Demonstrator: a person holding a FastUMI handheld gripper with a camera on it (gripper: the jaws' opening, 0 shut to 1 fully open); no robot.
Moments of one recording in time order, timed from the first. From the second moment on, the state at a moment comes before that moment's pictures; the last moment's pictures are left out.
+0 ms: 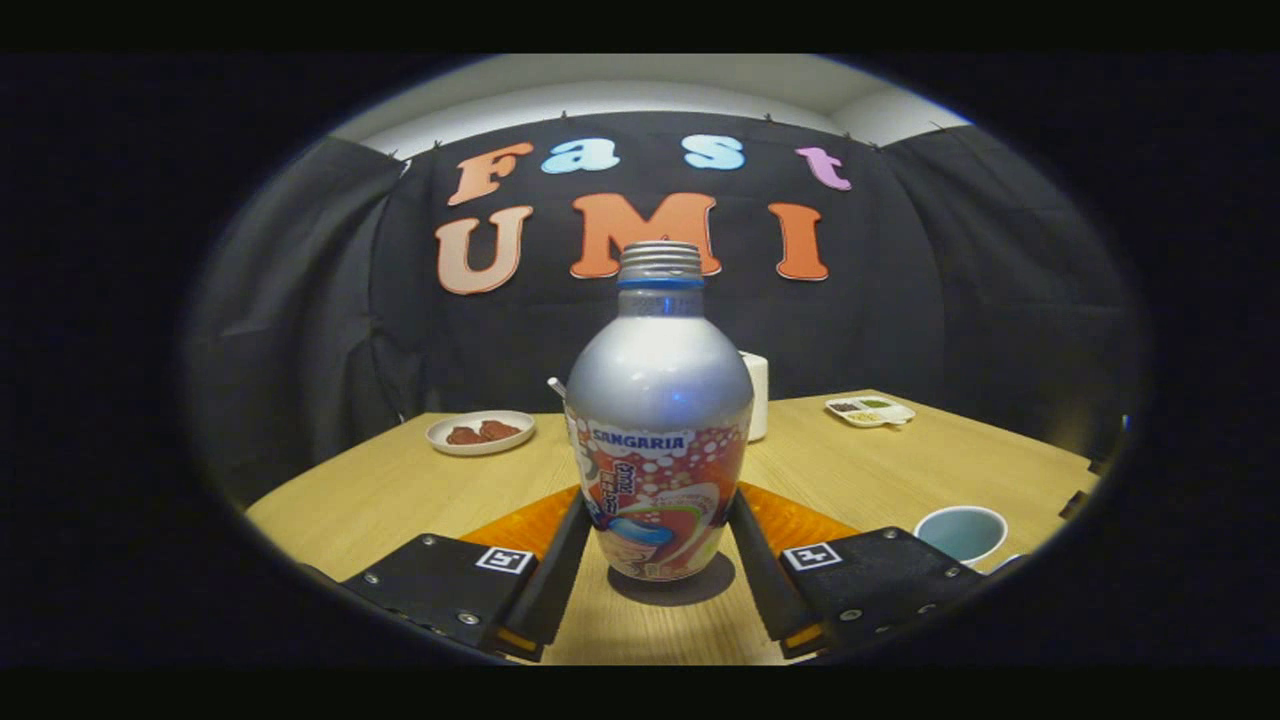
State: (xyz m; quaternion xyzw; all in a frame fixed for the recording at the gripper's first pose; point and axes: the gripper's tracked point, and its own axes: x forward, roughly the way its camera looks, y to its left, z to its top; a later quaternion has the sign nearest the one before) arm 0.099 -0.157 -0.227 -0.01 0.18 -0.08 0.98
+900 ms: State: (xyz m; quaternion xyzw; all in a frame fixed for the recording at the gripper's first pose) arm 0.108 -0.160 -0.285 -0.05 0.24 -0.07 0.97
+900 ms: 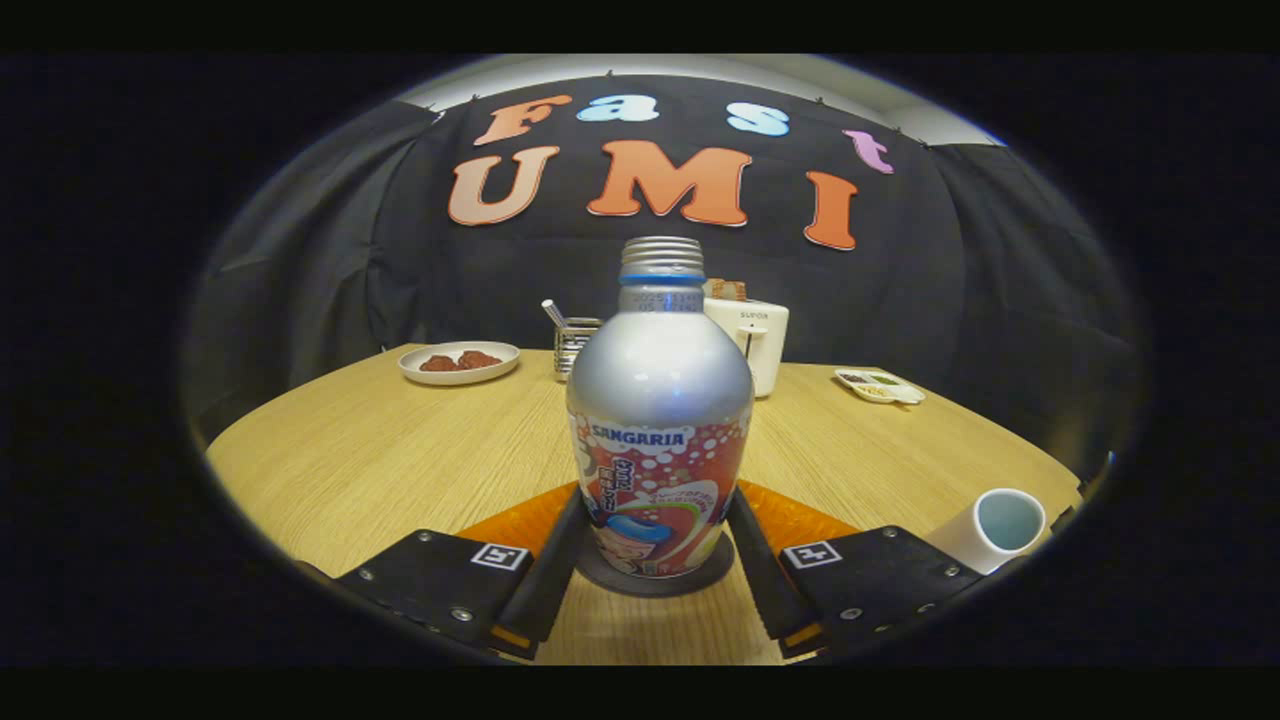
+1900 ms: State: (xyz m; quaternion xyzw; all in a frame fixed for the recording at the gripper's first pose) arm 0.052 -0.125 -0.159 -0.02 0.15 -0.06 0.99
